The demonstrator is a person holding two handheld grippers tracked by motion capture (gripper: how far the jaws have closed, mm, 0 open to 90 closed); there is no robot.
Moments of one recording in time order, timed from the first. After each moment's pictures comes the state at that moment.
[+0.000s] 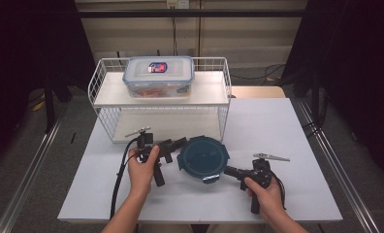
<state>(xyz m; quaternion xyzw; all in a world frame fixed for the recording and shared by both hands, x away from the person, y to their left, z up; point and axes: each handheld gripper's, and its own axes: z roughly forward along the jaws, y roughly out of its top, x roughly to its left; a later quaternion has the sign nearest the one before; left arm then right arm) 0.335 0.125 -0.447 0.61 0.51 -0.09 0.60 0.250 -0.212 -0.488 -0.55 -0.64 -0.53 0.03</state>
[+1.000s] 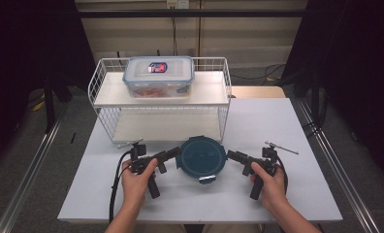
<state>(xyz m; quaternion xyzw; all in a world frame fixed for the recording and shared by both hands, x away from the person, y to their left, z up) 0.309 0.145 -0.469 0.58 0.56 -0.13 0.58 0.281 -0.233 -0.483 -0.59 -0.55 -0.59 0.04</state>
